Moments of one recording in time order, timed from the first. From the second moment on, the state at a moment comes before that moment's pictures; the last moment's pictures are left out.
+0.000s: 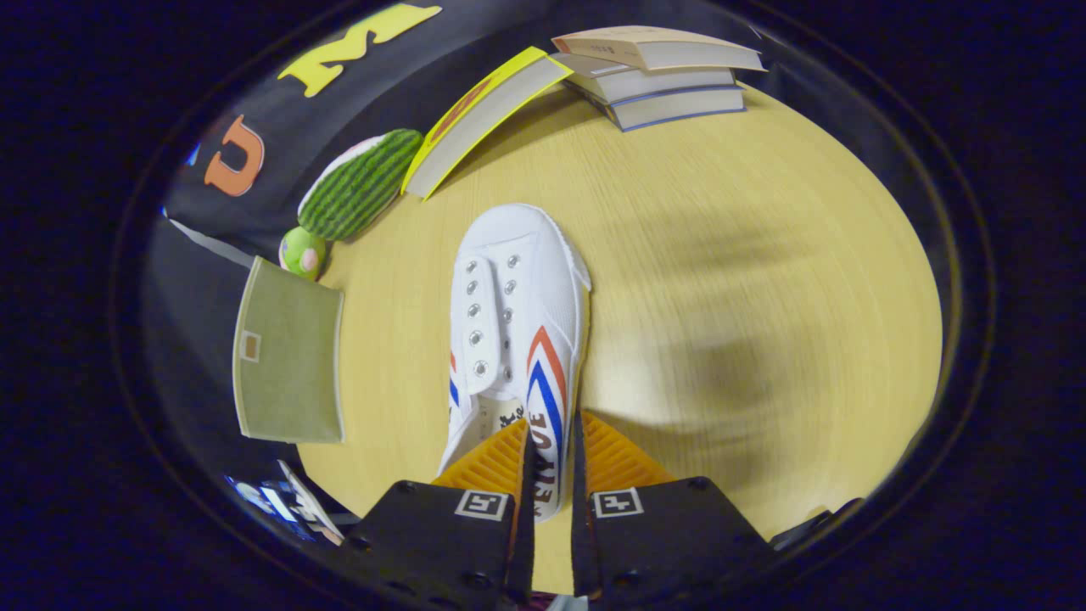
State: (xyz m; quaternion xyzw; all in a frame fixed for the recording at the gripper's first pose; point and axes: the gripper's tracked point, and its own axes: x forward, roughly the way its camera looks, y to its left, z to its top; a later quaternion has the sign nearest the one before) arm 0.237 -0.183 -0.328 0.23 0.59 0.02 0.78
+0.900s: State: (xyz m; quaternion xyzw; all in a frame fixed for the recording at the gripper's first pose) arm 0.248 -0.068 -0.195 0.16 0.52 0.04 0.84
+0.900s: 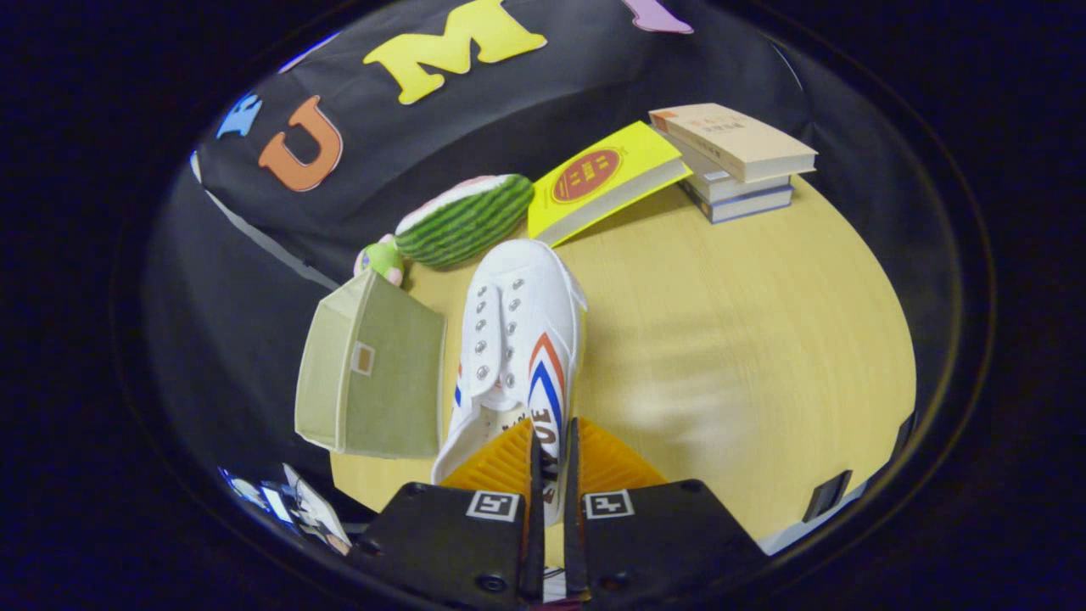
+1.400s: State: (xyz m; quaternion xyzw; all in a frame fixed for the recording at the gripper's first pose) arm 0.270 0.063 -0.141 0.22 0.47 0.08 0.85
